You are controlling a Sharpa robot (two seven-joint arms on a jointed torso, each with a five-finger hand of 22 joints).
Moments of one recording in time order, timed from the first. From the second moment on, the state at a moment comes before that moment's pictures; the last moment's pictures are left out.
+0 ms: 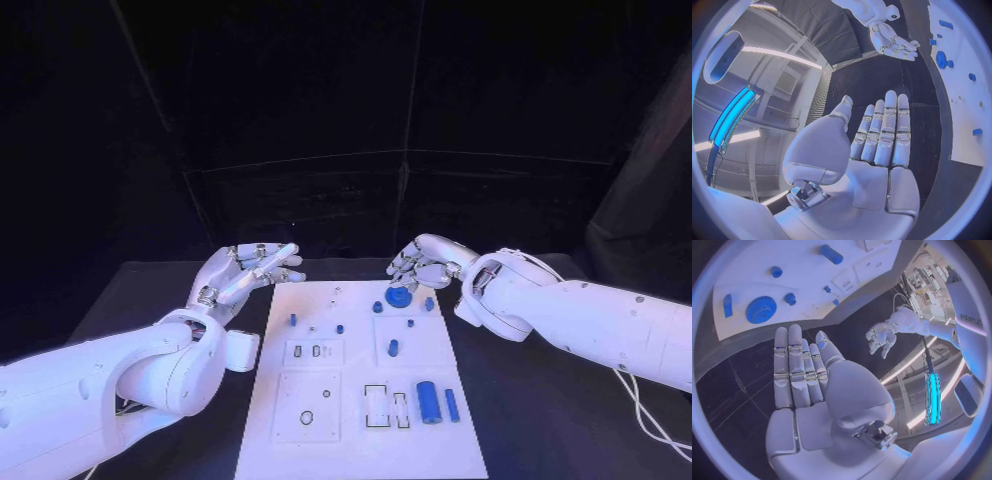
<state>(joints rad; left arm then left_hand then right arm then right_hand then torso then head) 1.18 -0.93 -0.10 1.70 -0.04 -0.48 0.61 1.23 0.06 0.01 0.04 0.05 0.95 0.21 0.14 0.07 1.06 0.16 0.15 0.07 1.15 0.10 0.24 0.18 0.18 0.94 0.22 0.32 0.13 1.21 -0.76 -0.02 1.36 -1.26 -0.30 0.07 1.37 0.17 -0.13 -0.29 0.16 1.03 0.17 0.09 0.07 1.19 0.09 0.07 0.07 1.43 0.01 0.36 0.19 0.16 1.08 0.12 0.69 0.33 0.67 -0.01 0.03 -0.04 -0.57</state>
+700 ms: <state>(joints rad) 1.18 -0.93 -0.10 1.73 -0.06 -0.43 0.58 1.23 0.06 0.01 0.04 0.05 0.96 0.22 0.14 0.07 1.06 0.16 0.14 0.07 1.15 0.10 0.23 0.18 0.18 0.94 0.22 0.31 0.12 1.24 -0.69 -0.02 1.34 -1.64 -0.19 -0.08 1.36 0.16 -0.15 -0.29 0.17 1.02 0.16 0.07 0.07 1.13 0.10 0.07 0.07 1.47 0.00 0.89 0.57 0.15 1.18 0.11 1.20 0.86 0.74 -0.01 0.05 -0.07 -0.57</state>
